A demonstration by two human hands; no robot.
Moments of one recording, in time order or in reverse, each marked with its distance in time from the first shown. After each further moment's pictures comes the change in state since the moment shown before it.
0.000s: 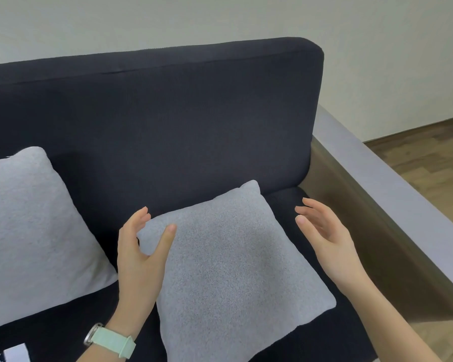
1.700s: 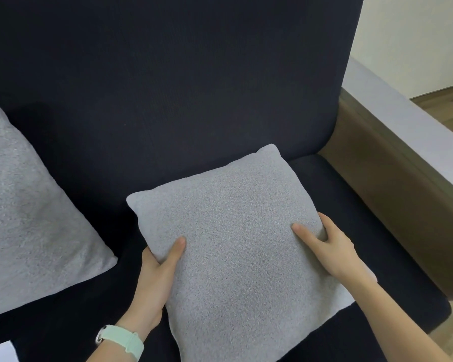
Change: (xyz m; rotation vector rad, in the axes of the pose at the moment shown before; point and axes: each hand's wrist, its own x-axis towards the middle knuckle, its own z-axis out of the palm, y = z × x) left_hand -0.002 -0.135 0.018 -0.267 -0.298 -0.643; right_hand 0.013 0.110 0.072 -0.285 -0.091 0.336
